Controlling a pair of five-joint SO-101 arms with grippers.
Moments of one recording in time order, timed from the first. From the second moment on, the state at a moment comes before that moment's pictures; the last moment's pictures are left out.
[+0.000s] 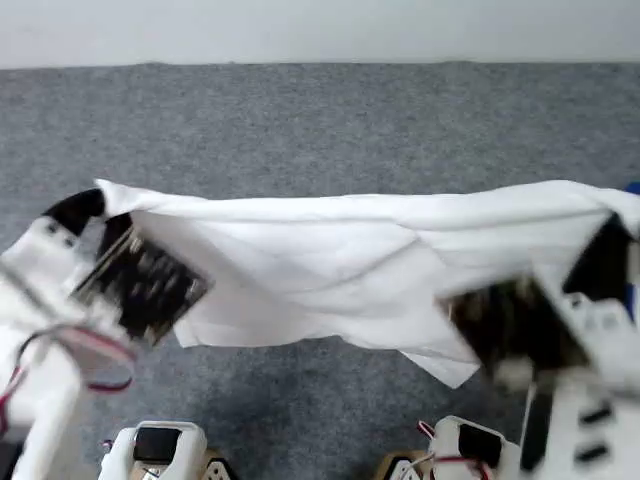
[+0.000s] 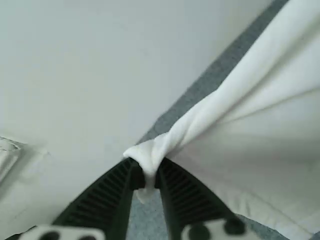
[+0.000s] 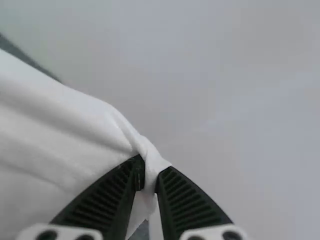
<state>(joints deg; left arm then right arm) -2.2 -48.9 -9.5 97.8 -39.3 16.0 -43.1 -38.8 99.4 55.6</state>
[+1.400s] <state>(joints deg) -1.6 38.1 -47.3 55.9 -35.0 7.3 19.6 -13.4 12.2 54.8</state>
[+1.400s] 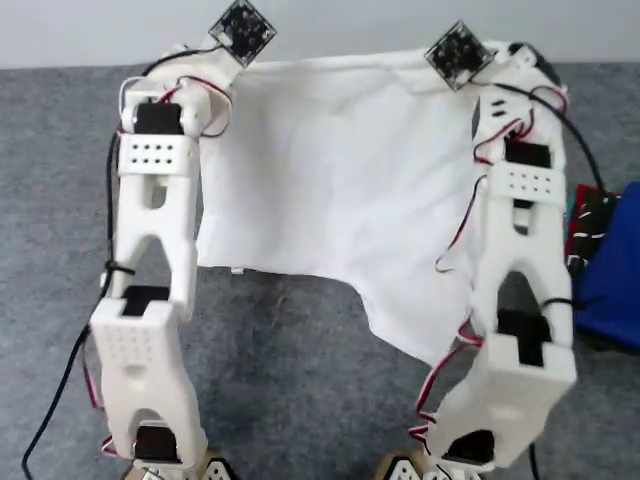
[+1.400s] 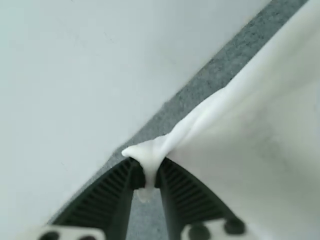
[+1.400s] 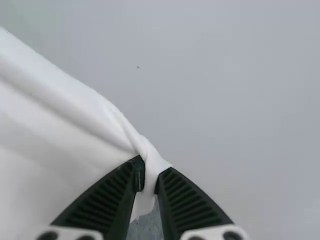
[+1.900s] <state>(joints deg) 1.7 62.3 -87.2 82.9 -40.4 6.9 23.6 -17.8 26.3 57.7</state>
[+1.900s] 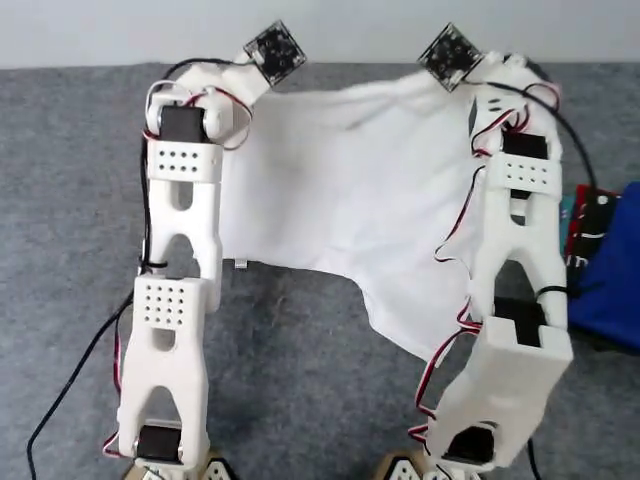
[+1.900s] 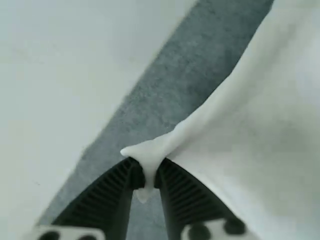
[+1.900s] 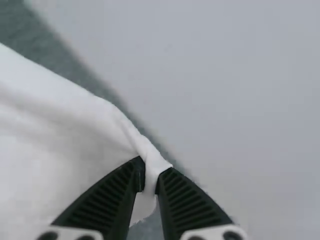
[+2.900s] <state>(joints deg) -0.4 51.5 -61.6 99.4 -48.4 6.9 9.3 -18.0 100.3 56.5</state>
